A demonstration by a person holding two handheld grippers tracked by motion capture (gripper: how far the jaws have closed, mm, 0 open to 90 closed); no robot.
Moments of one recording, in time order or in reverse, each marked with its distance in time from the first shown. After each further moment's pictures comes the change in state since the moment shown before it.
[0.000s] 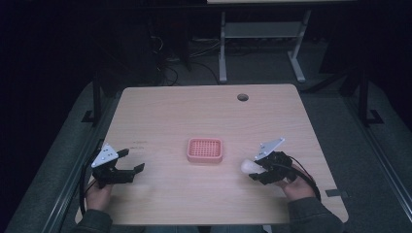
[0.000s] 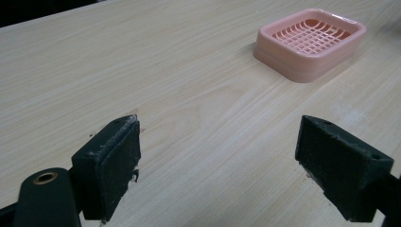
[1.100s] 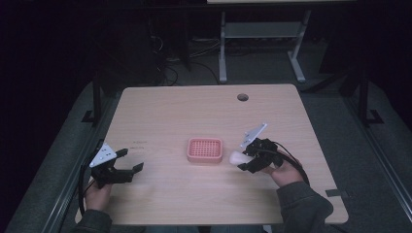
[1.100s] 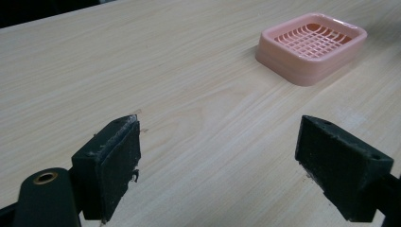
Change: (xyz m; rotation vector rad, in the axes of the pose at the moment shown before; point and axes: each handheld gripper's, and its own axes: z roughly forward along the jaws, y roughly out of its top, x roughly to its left) left arm 0.002 0.000 -0.002 -0.012 0.003 -0.018; right arm -0.013 0.049 0.011 0.037 0.054 -0.068
